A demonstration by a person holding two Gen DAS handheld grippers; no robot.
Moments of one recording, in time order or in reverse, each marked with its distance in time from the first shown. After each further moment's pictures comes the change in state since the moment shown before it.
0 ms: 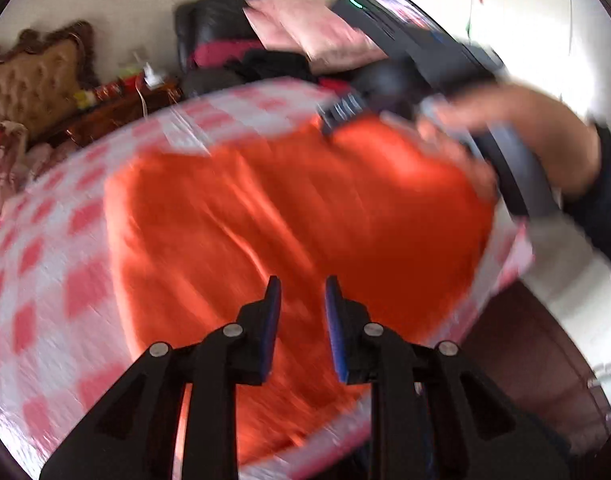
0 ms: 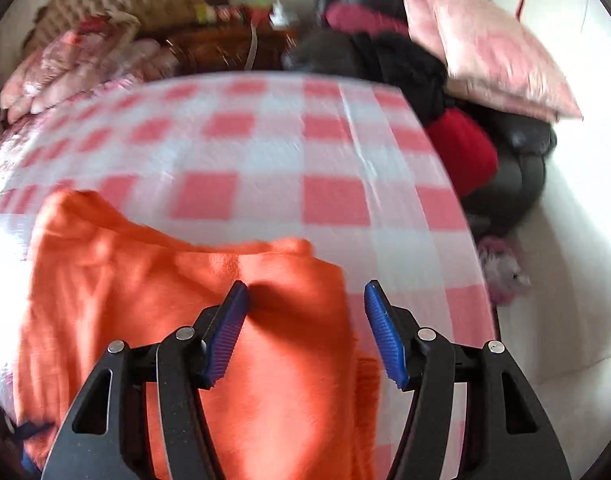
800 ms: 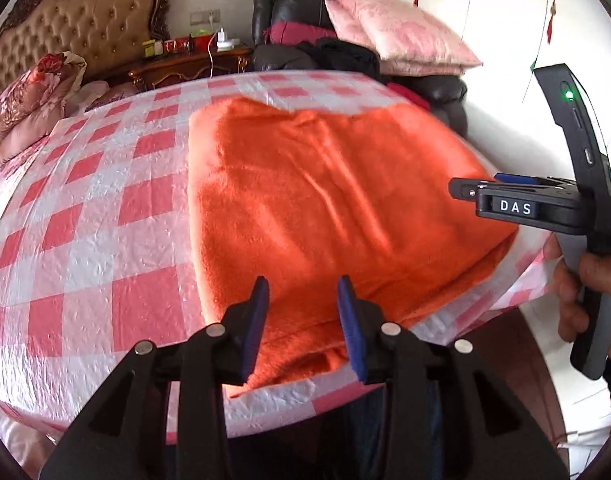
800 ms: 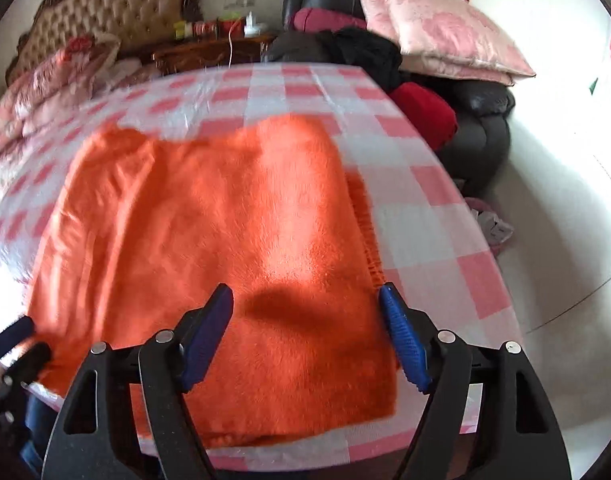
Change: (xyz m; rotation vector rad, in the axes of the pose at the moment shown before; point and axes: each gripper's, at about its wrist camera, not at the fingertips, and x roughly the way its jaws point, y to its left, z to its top) left arm -0.039 0.031 -0.030 -0.272 -0.009 0.089; right arm -0.077 0.020 -0.113 0.100 -0.105 -0.061
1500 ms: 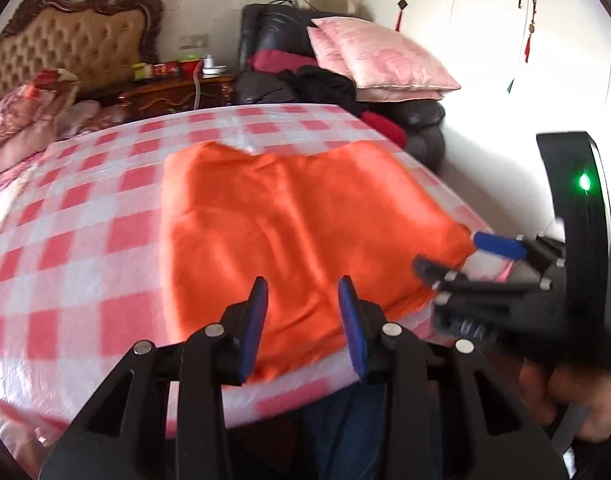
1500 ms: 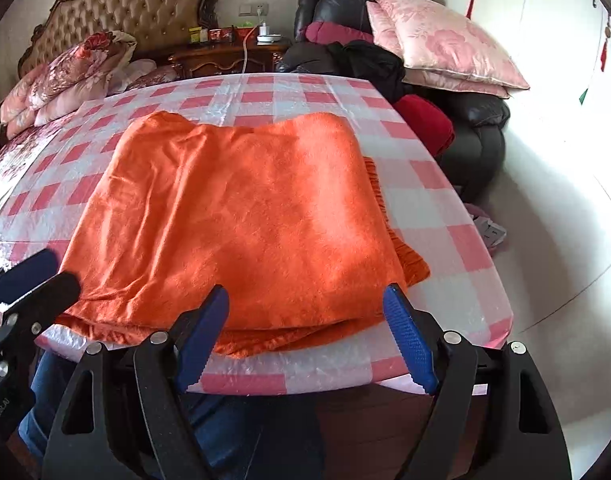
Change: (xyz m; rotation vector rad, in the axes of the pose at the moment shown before) left arm -0.026 -0.037 0.019 0.015 -0.083 -0.048; right arm -0.046 0.021 -0.040 -0.028 -0.025 -0.012
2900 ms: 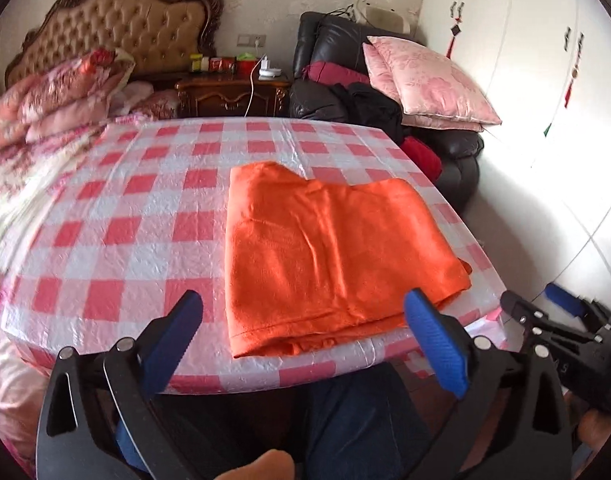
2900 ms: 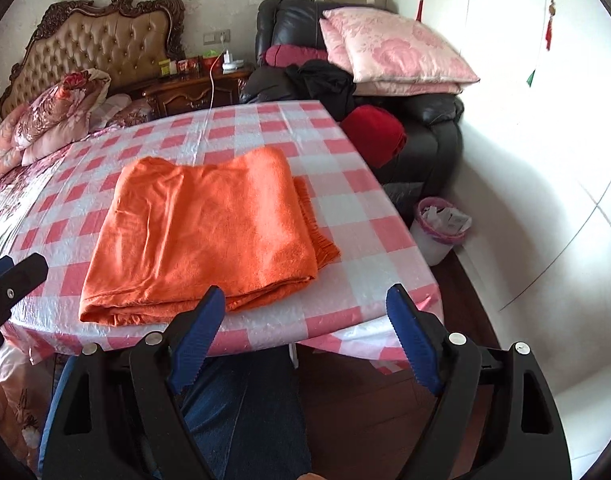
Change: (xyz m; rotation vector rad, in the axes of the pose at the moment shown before) left arm -0.082 0.003 0.018 -0.147 -0.007 0.143; right arm -0.094 -0.042 -0.013 0.108 -0.060 -0.053
